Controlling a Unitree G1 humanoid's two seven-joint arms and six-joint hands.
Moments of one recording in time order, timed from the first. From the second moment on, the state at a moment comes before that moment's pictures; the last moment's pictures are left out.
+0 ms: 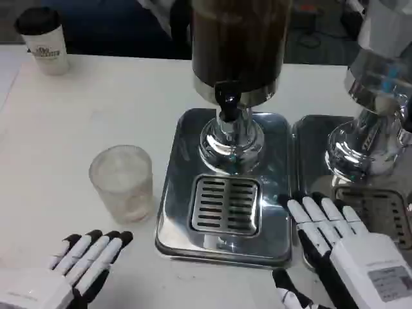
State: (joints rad) left arm 0.68 0.66 0.13 -0.14 0.79 -0.64 0.23; right arm 0.61 -0.40 0.25 -0.48 -1.02 -0.13 -0.20
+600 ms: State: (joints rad) left arm 0.68 0.66 0.13 -0.14 0.79 -0.64 0.23; right arm 0.59 -0.40 0.24 -0.48 -0.99 -0.13 -0.19
